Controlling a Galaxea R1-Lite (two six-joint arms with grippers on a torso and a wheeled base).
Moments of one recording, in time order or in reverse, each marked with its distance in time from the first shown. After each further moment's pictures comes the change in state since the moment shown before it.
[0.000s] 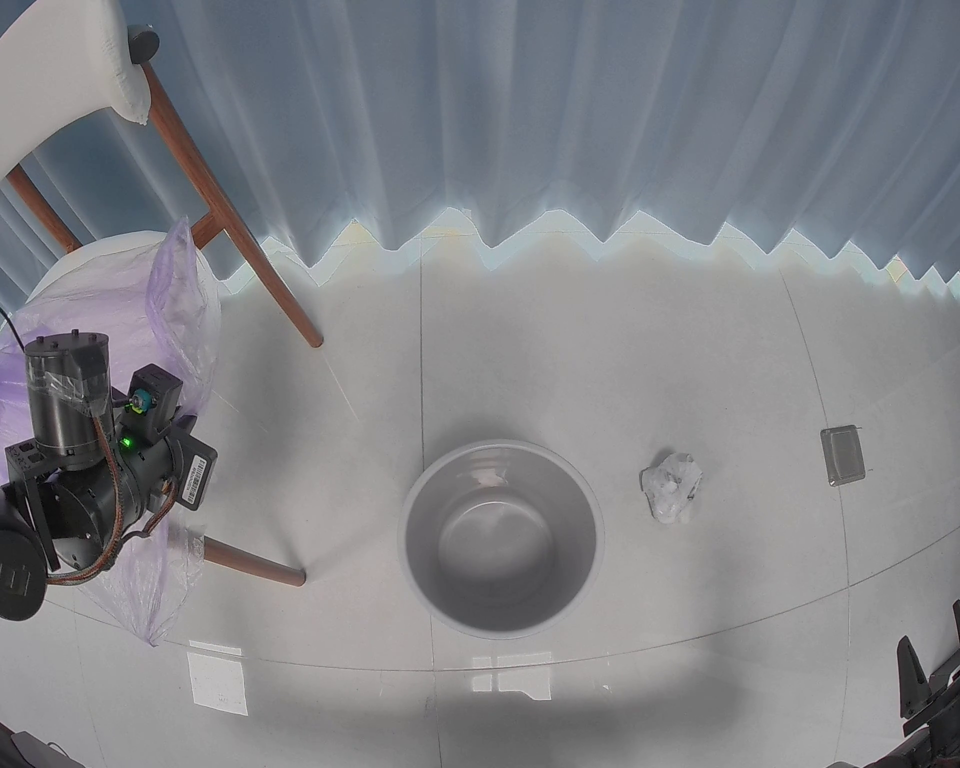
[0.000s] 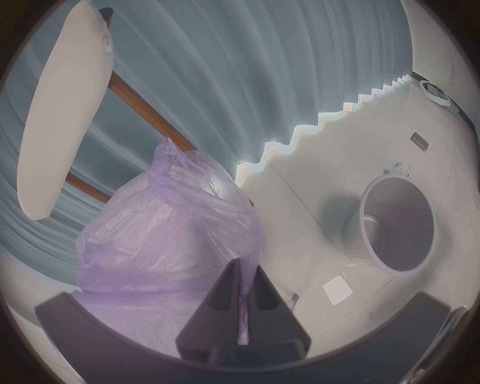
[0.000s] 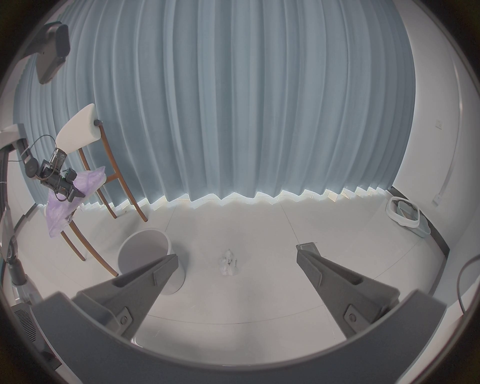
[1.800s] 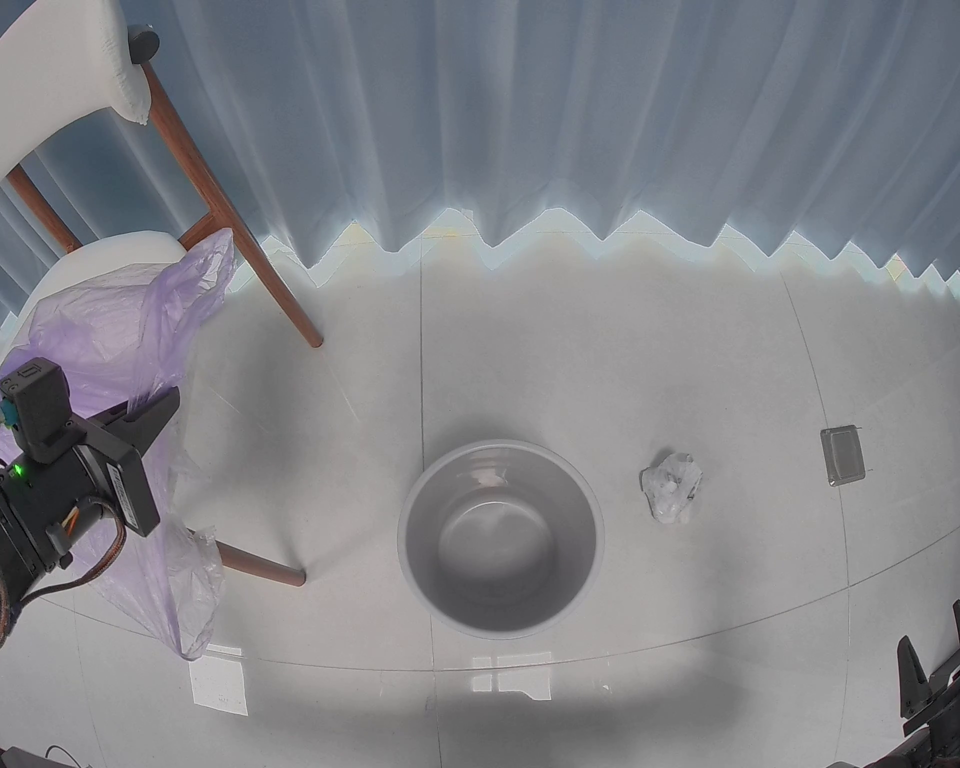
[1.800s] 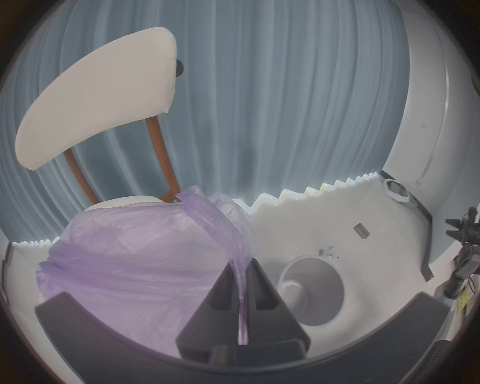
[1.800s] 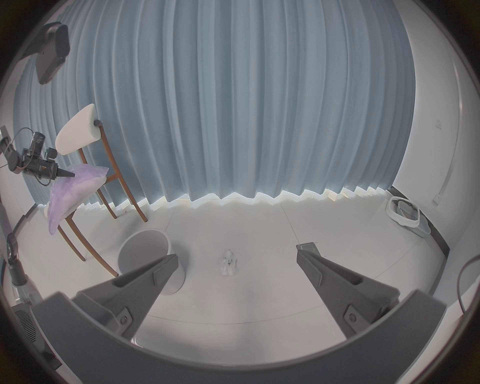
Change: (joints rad) left arm -0.119 -0.335 0.103 -0.007 -0.261 -0.305; right arm 0.000 0.000 0.000 0.000 -0.001 0.002
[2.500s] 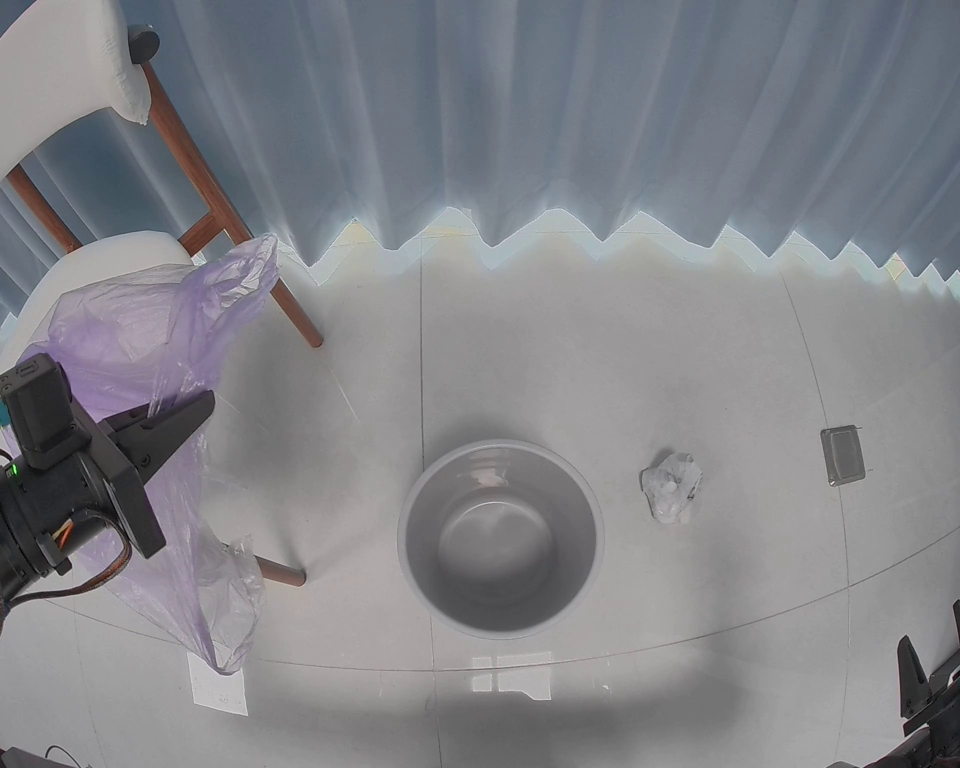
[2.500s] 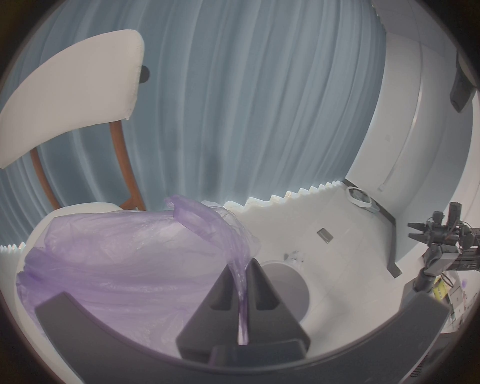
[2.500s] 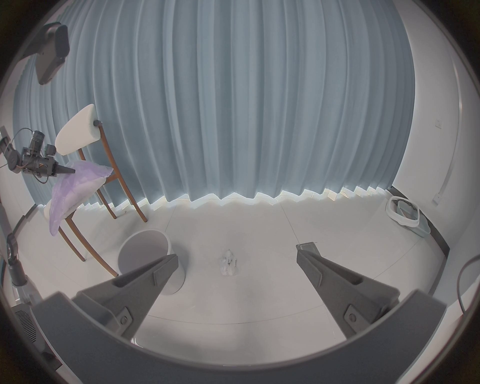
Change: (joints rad) left arm 0.002 -0.007 -0.013 -0.001 -0.243 -0.012; right arm 0.000 0.000 0.000 0.000 0.000 0.001
